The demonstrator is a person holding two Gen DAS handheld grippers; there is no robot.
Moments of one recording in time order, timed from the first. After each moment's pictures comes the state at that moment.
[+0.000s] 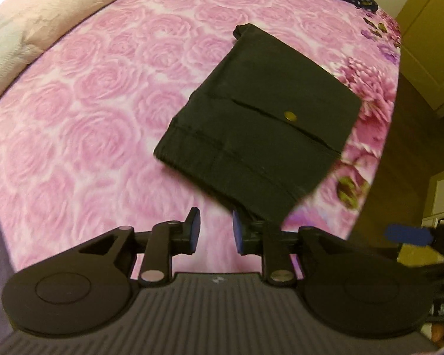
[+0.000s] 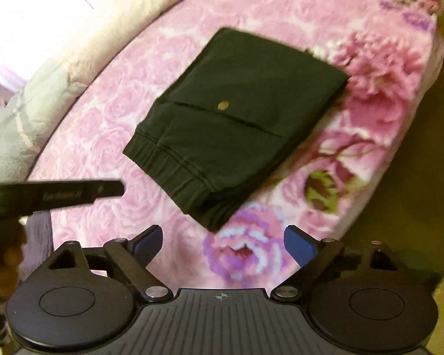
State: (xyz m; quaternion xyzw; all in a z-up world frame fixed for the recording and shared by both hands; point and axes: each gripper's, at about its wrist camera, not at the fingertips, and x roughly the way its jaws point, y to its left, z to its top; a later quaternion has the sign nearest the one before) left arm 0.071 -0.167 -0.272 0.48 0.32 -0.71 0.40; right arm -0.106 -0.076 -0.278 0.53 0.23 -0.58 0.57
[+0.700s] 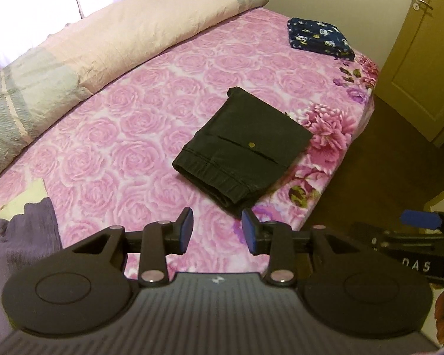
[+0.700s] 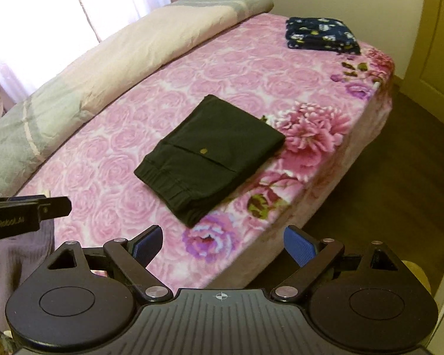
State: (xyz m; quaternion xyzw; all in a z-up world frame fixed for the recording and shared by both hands) left arm 0.089 -0.033 -0.126 0.41 0.26 -0.74 0.46; right arm -0.102 0.031 -0.143 0.43 0.24 -0.66 0.57
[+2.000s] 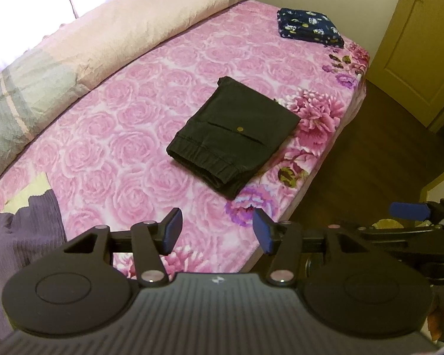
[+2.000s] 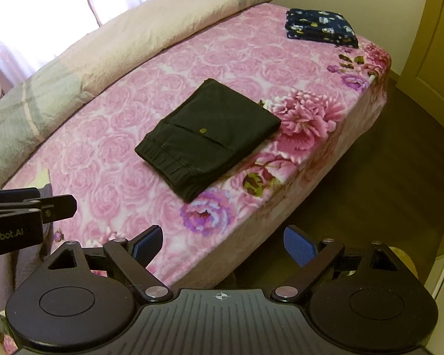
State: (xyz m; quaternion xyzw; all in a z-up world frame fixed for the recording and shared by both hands) left arm 0.083 -0.007 -0.117 0.44 0.27 -0.73 0.45; right arm -0.088 0.048 -0.135 0.44 0.27 -0.64 0.56
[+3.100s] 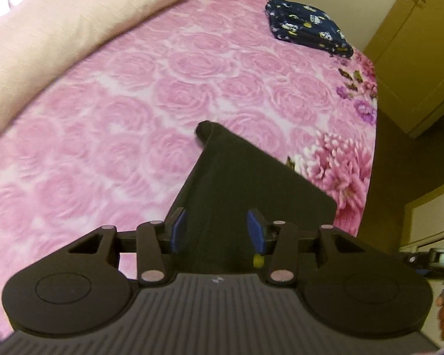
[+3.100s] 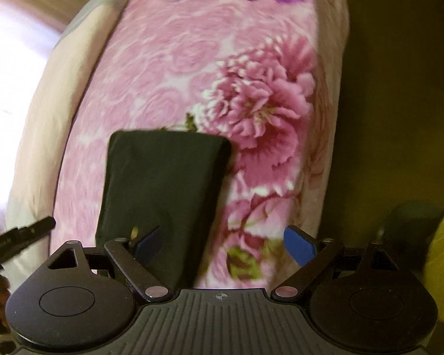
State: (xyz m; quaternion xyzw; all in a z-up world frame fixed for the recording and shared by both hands) left arm -0.024 -0.329 -0.275 0.43 0.32 -0.77 0.34; right arm -0.295 -0.119 -0.290 0.65 0.03 -0.63 0.42
